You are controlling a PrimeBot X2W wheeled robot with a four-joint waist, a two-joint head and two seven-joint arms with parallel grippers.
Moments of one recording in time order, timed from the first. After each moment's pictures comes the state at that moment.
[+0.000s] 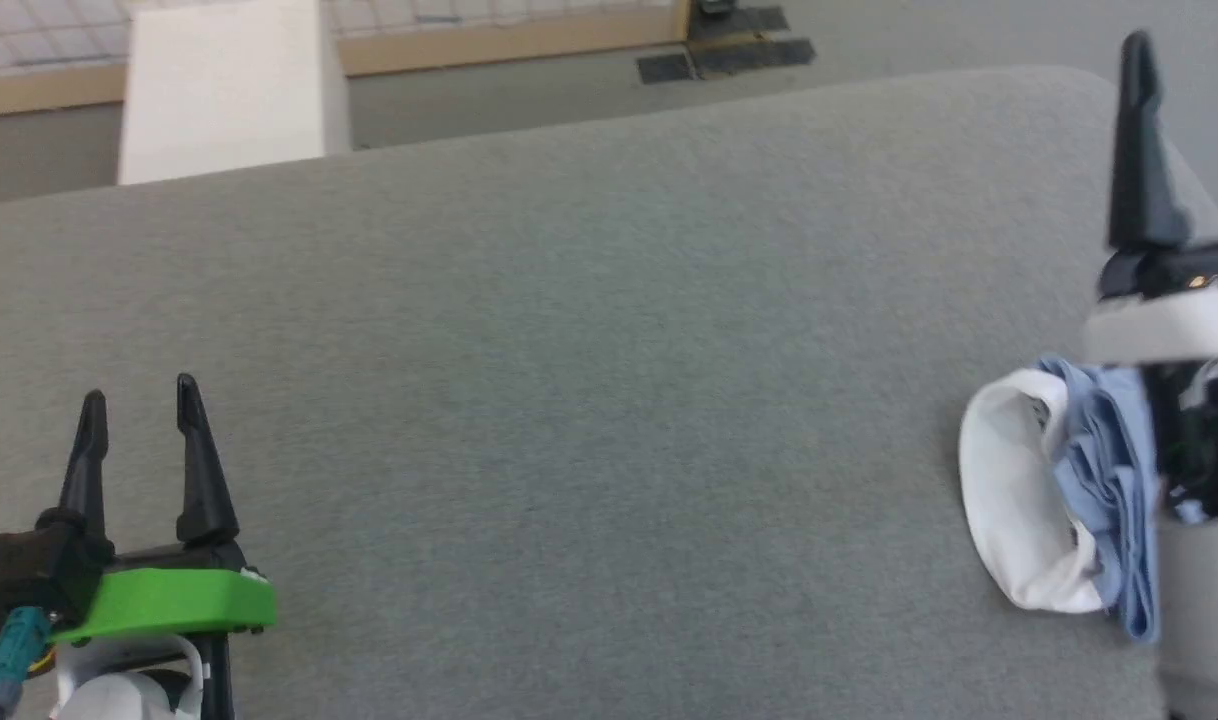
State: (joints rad) left arm -0.02 0.21 0.09 -0.08 -0.27 0.06 -0.24; right arm -0.47 -0.18 -0.07 -0.01 0.29 0.13 -0.10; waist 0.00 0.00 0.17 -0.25
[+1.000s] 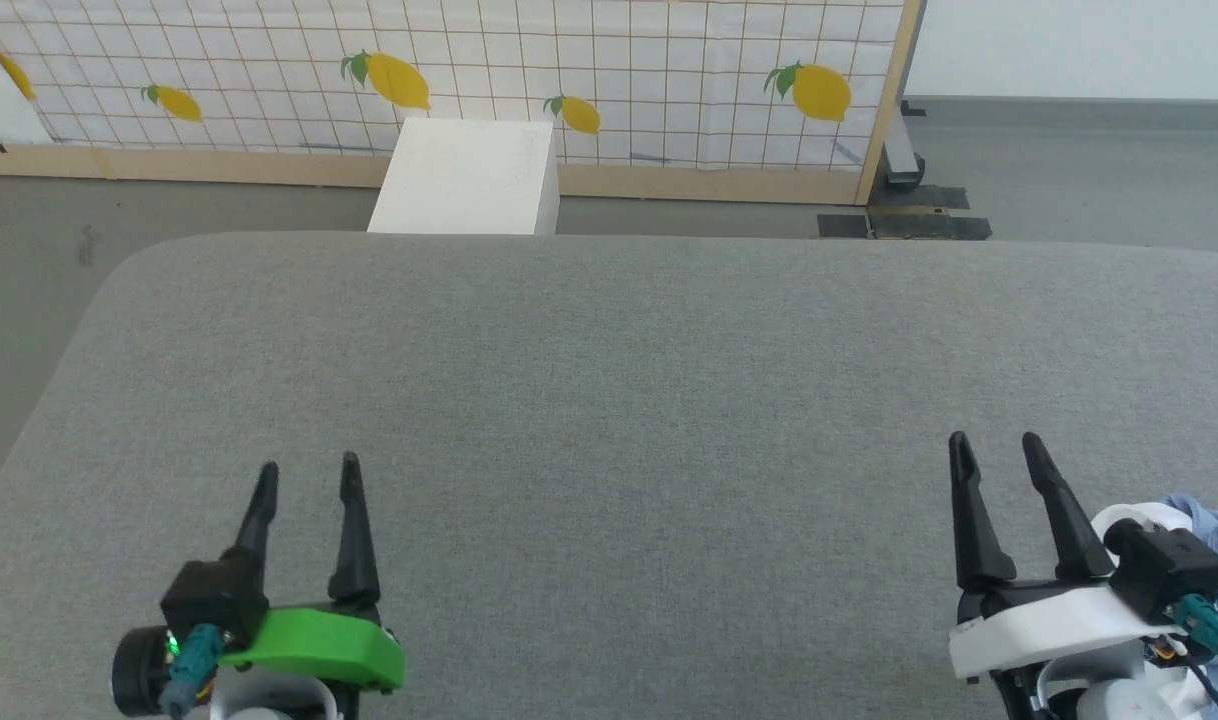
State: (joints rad) left arm 0.00 0.10 -0.03 0.08 -0.21 0.03 -0.26; right arm -0.02 -0.05 -0.02 0.14 0.26 0.13 -0.26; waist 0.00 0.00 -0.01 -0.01
